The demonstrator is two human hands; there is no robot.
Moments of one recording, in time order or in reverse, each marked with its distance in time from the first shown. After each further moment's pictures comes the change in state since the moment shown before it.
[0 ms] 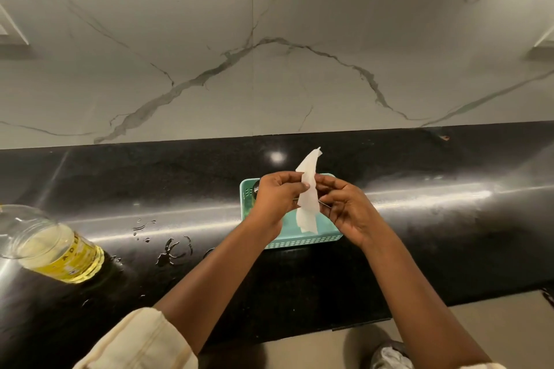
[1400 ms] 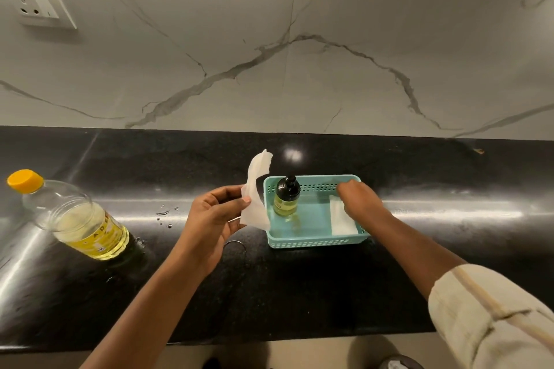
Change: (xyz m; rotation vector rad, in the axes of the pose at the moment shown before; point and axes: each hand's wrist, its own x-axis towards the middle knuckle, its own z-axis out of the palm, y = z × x) left_hand -0.069 -0.002 -0.132 -0.278 0.139 0.073; right_hand 0.092 0.018 -0.022 -2.138 0.064 -0.254
